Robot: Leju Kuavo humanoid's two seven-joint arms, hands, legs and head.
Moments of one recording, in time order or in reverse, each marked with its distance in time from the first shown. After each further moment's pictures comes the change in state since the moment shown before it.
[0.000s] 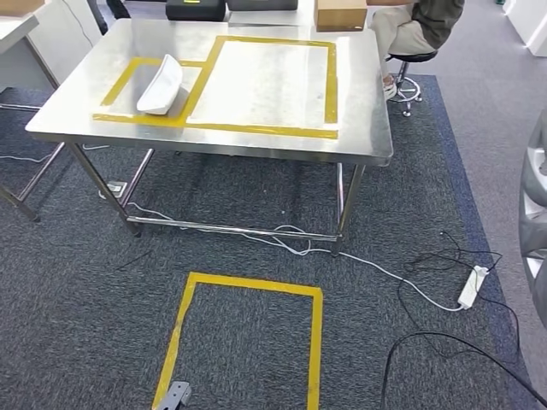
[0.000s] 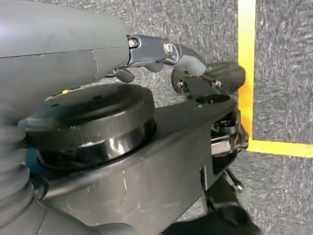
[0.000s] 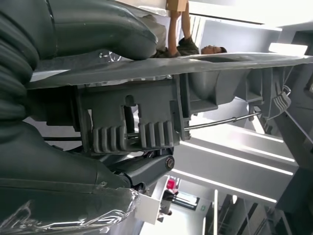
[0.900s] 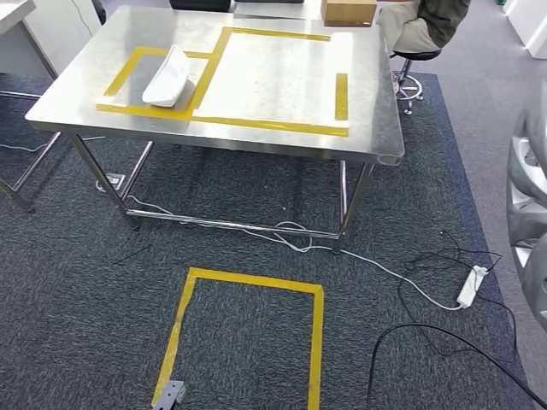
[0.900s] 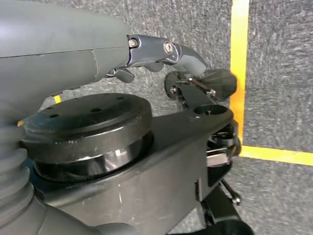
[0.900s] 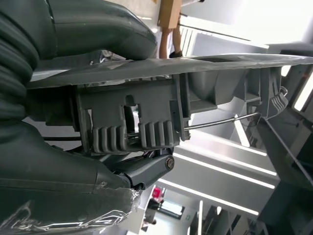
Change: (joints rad) left arm 0.003 0.004 0.002 0.000 0.013 0.006 -0.051; right arm -0.003 -0.015 0.025 0.003 -0.003 0.014 -0.041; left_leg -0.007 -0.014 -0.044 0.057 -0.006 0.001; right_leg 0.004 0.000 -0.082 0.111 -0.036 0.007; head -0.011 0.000
